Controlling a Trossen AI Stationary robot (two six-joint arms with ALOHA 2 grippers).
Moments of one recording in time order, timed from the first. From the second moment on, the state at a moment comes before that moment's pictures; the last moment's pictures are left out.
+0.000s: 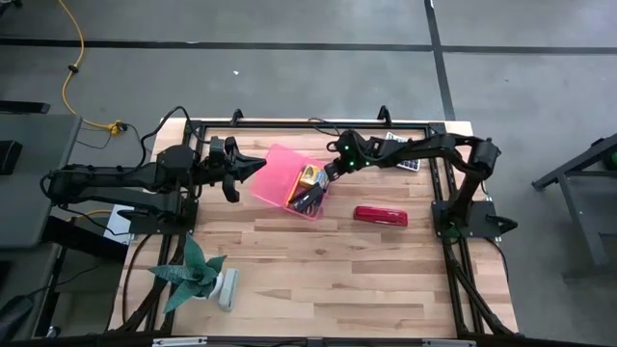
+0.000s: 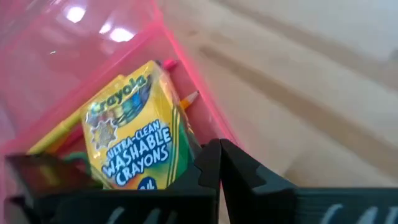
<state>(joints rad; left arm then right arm) 0.20 0.78 0.61 0.23 -0.12 -0.37 -0.44 1.77 0.97 -0.07 -0.09 0.54</state>
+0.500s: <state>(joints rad) 0.20 0.78 0.61 0.23 -0.15 -0.36 -0.62 1.77 0.97 0.02 -0.11 0.49</state>
